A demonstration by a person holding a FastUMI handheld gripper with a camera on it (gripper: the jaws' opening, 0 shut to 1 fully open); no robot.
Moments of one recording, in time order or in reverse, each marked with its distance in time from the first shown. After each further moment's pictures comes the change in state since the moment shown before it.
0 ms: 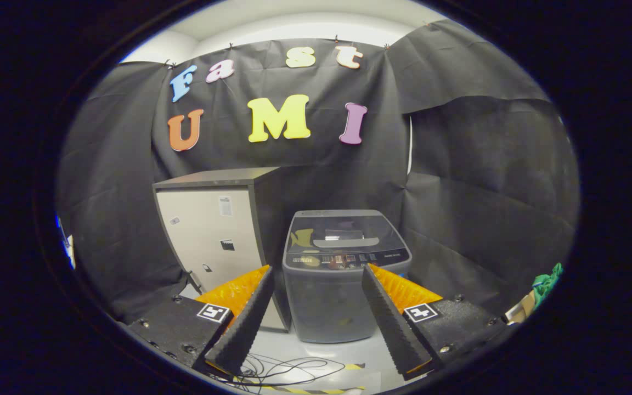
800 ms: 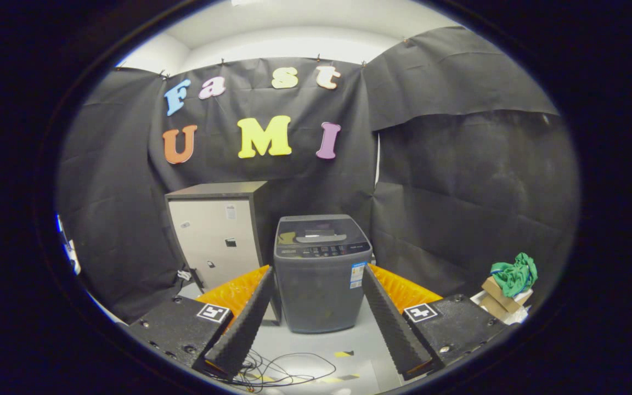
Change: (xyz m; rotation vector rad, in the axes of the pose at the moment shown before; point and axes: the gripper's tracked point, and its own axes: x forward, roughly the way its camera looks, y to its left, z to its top) arm -0.141 -0.009 -0.006 0.026 -0.064 -0.108
